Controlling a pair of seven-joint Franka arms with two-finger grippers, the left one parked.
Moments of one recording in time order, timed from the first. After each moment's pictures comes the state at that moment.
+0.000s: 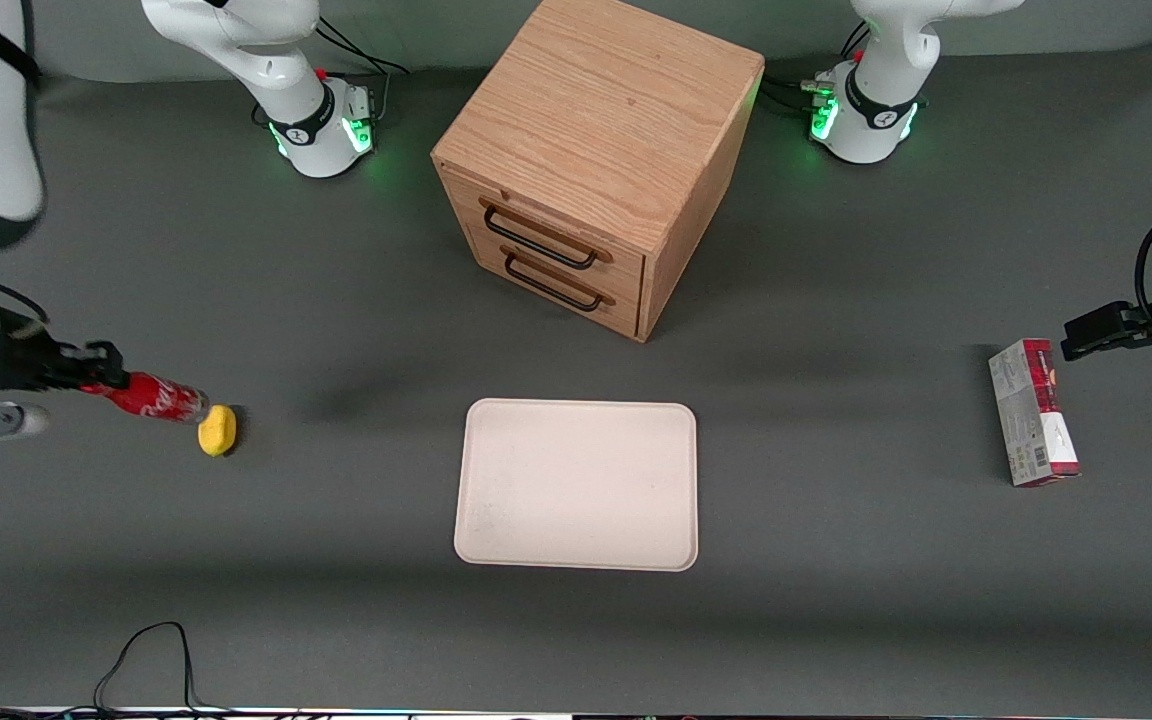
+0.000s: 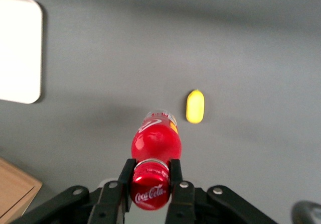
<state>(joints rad) -0.02 0.24 0.00 -1.38 -0.01 1.53 -0.14</state>
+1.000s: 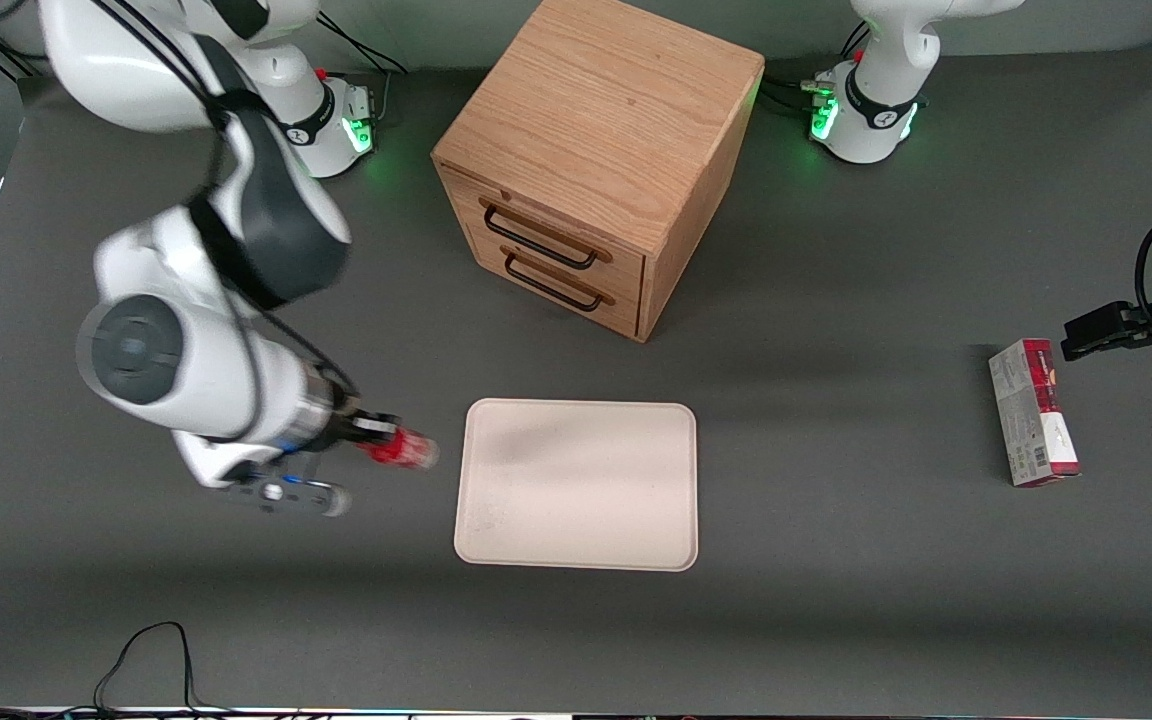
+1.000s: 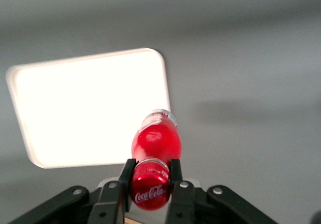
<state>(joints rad) 0.29 0.72 0.18 -0.92 -0.01 1.65 0.62</state>
